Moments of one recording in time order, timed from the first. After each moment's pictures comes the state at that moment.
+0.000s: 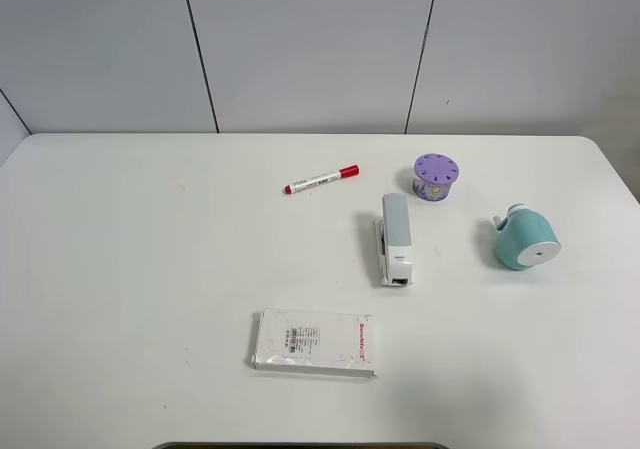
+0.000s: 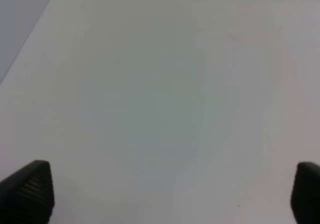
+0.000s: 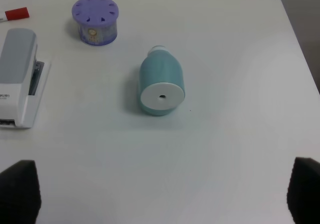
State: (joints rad) left arm -0.01 -0.01 -0.51 0.06 1.06 -0.07; right arm -0.09 0.00 -0.51 0.07 1.07 -0.16
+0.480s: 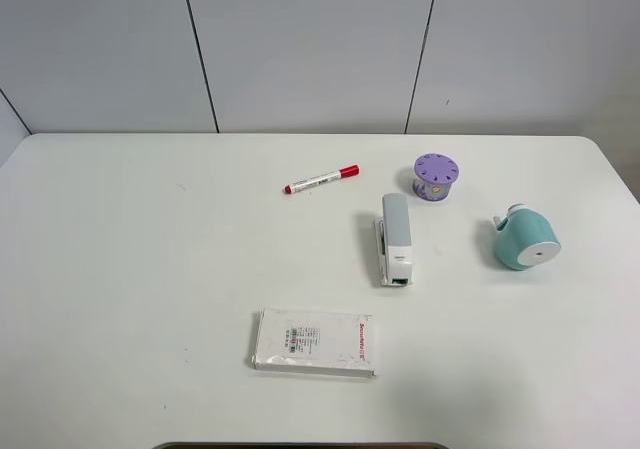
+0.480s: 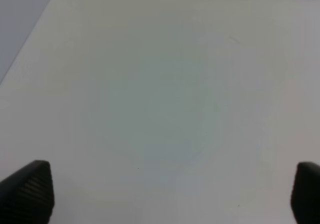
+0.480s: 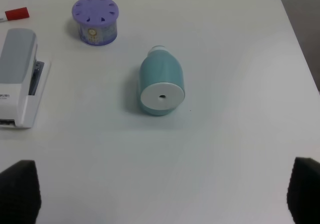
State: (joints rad) left arm -0.01 -0.01 -0.51 0.06 1.06 -0.07; right arm -0.09 0.00 -0.51 0.07 1.07 -0.16
